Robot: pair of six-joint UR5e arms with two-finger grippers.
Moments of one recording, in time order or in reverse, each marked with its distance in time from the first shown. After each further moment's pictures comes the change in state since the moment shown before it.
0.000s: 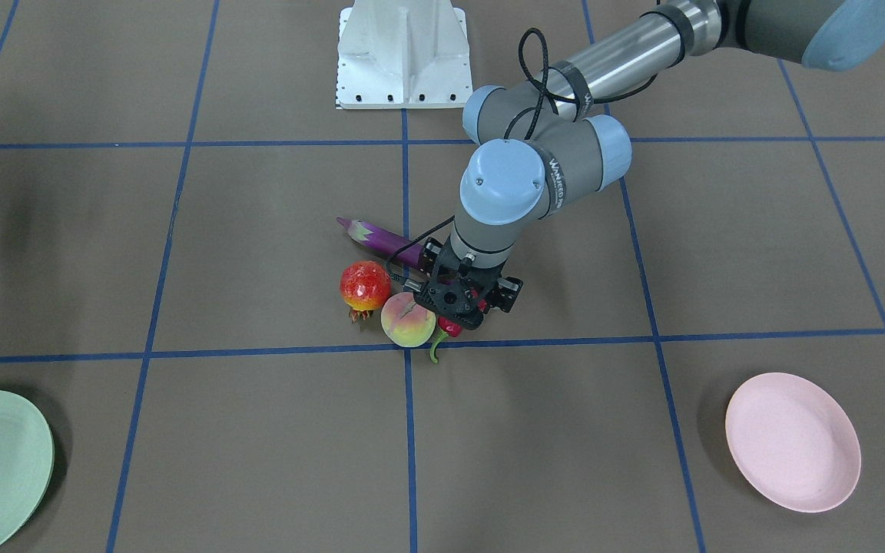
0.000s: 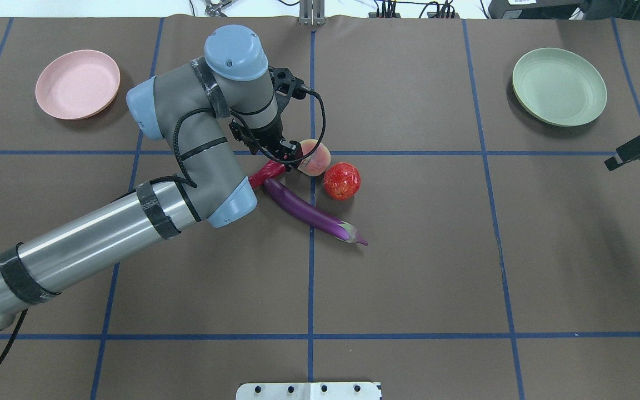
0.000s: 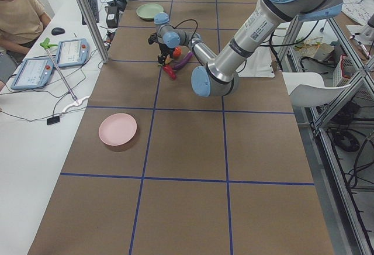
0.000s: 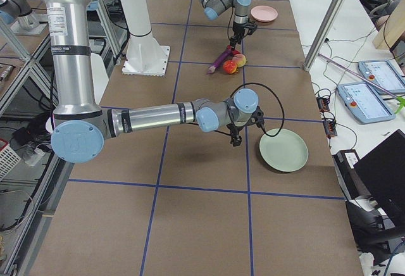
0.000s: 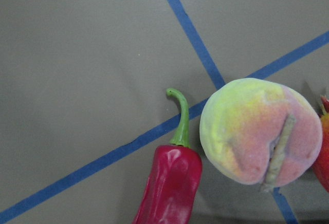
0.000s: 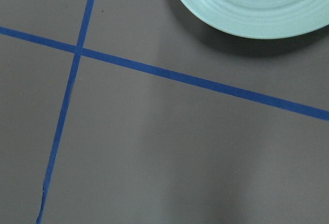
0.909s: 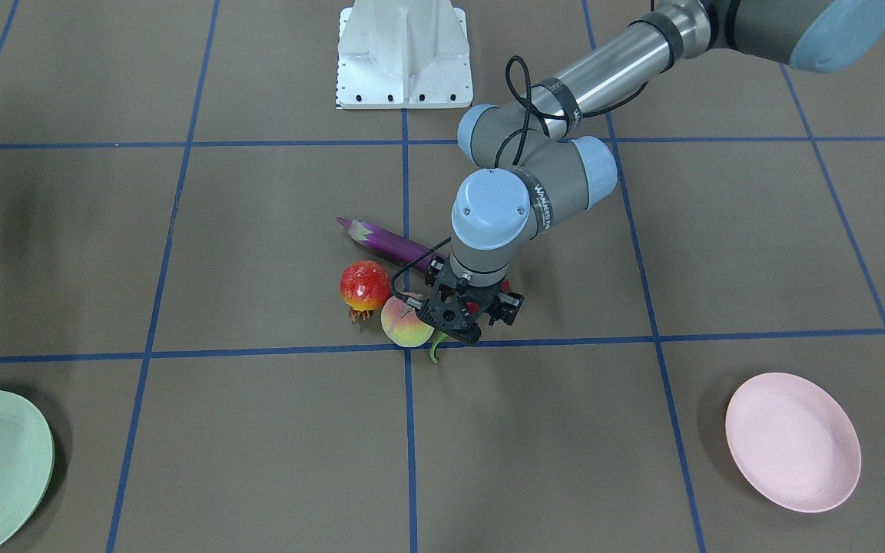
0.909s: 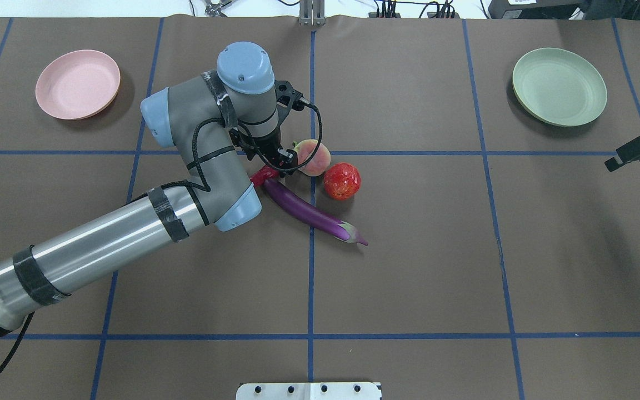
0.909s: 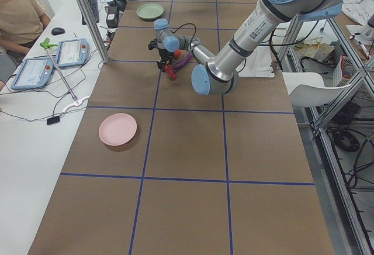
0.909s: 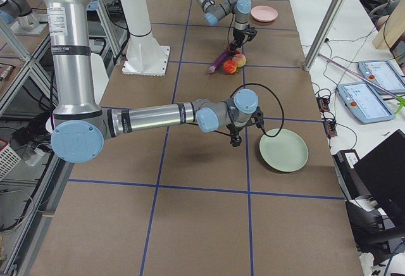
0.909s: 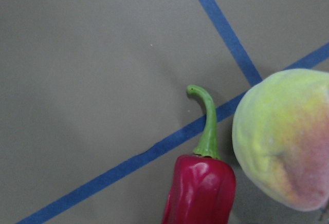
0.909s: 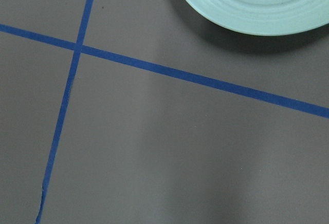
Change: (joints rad) left arm 0.017 -0.011 0.078 -0.008 0.029 0.019; right arm -0.001 -0.001 -0.002 -0.001 0.000 0.001
